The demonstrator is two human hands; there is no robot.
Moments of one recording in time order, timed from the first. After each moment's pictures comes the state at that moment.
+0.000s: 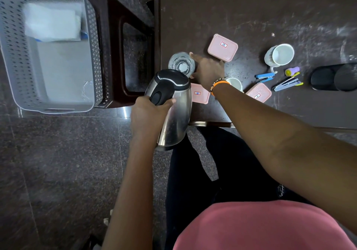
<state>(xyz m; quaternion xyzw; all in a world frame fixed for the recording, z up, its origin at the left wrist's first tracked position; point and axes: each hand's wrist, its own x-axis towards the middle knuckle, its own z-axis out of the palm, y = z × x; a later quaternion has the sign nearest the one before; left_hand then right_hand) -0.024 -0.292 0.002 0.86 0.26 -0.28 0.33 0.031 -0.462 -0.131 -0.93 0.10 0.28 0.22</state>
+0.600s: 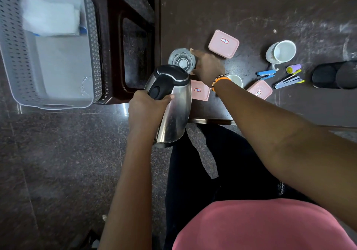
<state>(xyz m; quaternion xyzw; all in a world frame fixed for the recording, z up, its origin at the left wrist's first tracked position) -0.019 -0.291 0.004 0.87 0.28 -0.28 0.30 0.032 -0.463 -0.132 -0.90 0.12 0.29 0.31</state>
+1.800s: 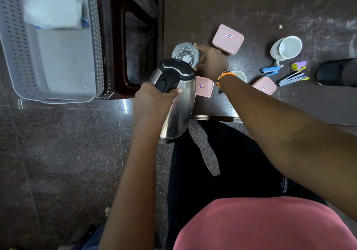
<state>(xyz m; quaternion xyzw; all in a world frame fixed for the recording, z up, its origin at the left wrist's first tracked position) -0.017 -0.297 0.006 0.86 0.27 -0.30 0.29 0.031 -0.464 -0.127 -0.88 0.15 0.28 0.35</state>
